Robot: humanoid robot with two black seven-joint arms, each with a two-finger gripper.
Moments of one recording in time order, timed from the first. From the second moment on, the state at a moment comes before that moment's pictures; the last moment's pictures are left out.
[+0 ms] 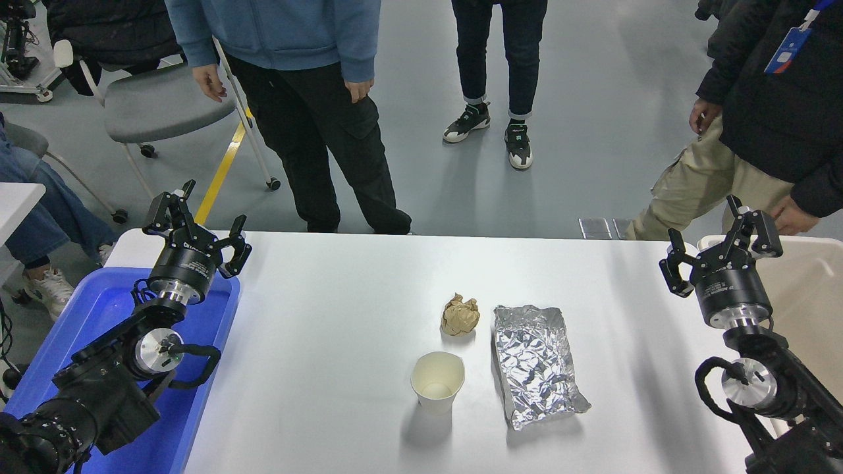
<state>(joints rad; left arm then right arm) -0.62 0.29 -0.79 -0.43 0.08 -0.50 -0.60 0.32 -0.26 1.31 0.91 -0.48 0.12 0.43</state>
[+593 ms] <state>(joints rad) -0.62 0.29 -0.79 -0.43 0.08 -0.50 -0.60 0.33 -0.27 1.28 0.91 -0.48 0.11 0.43</state>
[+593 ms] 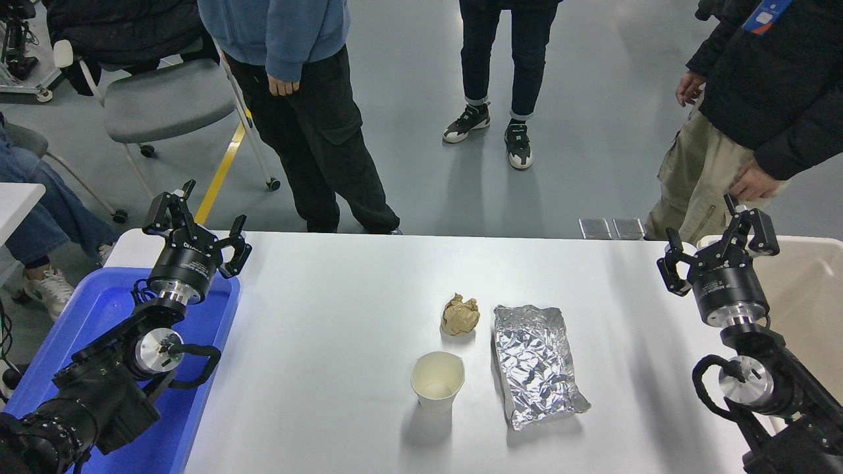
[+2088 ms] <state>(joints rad) -0.62 0.29 -0.79 -0.43 0.08 -0.50 -0.60 0.40 -0.63 1.04 1.22 -0.48 0.11 0.20</state>
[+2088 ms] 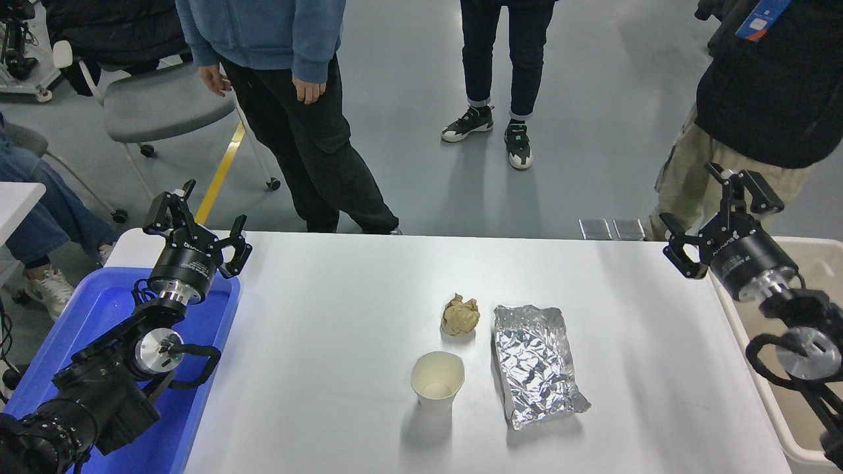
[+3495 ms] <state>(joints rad) -0.62 0.29 -0.79 -0.43 0.08 -0.50 -0.60 1.31 -0.41 -0.23 1.25 -1.13 0.24 0.22</state>
